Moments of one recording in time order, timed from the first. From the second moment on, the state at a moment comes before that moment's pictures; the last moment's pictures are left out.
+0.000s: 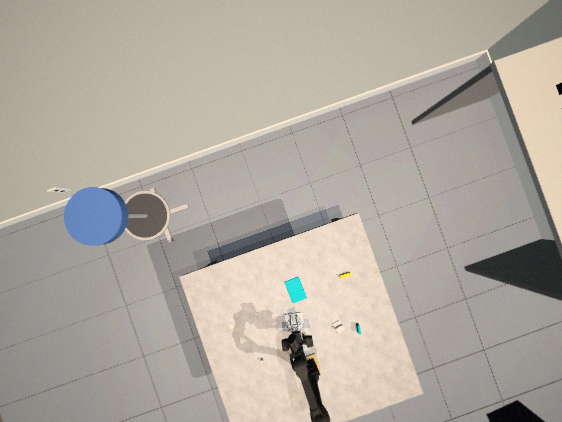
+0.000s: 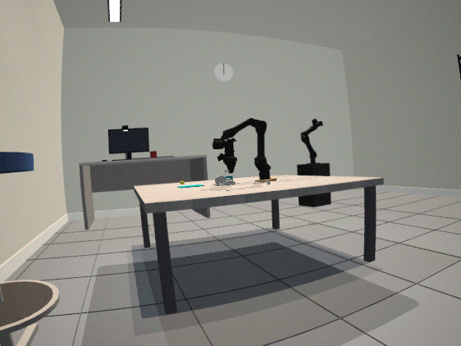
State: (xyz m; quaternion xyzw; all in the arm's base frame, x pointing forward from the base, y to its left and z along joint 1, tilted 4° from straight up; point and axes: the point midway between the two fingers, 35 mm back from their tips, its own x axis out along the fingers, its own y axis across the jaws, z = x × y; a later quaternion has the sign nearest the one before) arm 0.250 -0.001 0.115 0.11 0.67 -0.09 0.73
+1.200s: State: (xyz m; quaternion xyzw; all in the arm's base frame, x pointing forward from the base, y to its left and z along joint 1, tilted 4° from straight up) arm 0.252 -0.001 0.067 0.11 0.67 -0.09 0.73
